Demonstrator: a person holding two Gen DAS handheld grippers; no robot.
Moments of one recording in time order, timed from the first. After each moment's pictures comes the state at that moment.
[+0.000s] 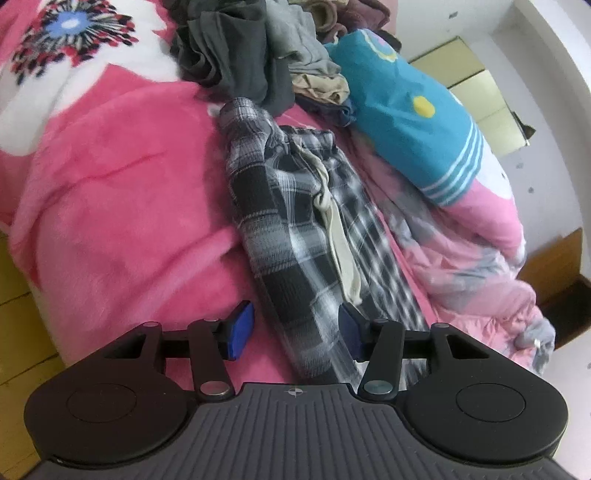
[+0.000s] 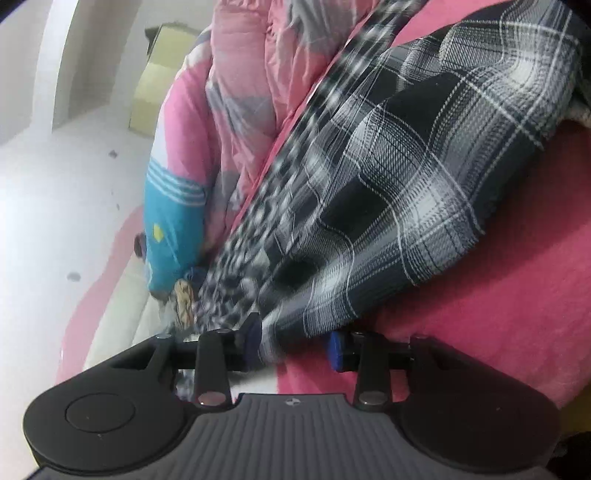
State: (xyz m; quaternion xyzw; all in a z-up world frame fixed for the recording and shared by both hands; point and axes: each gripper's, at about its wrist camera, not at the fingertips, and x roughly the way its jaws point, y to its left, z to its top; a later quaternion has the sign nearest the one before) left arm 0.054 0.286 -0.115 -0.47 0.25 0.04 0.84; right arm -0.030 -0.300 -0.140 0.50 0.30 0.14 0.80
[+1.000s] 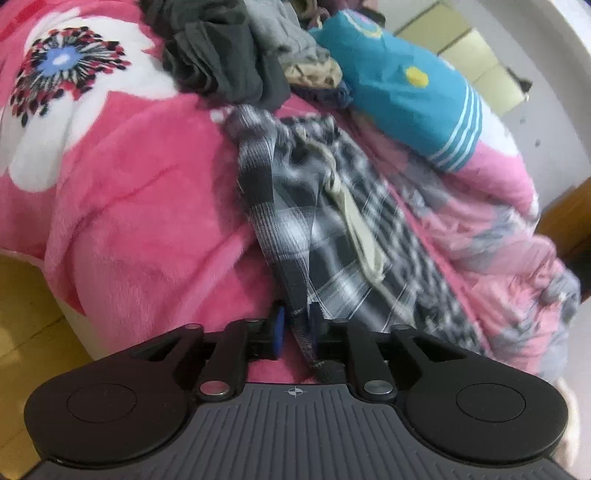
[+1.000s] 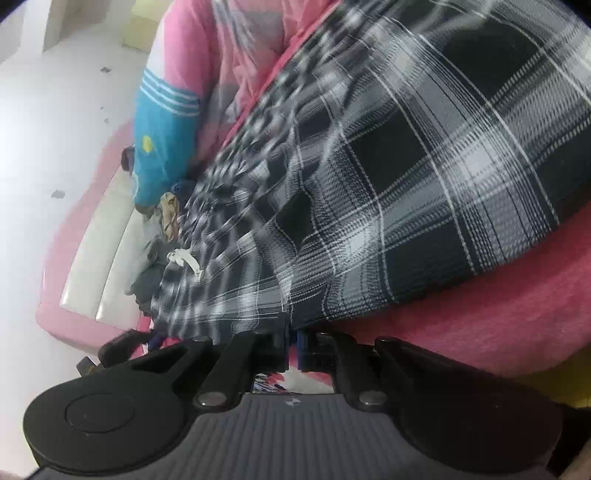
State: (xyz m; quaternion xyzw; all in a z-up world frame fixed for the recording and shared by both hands) left arm 0.032 0.294 -0.106 -0.41 0.28 0.04 0.87; right arm -0.032 -0.276 -0.134 0.41 0.42 0.20 0.79
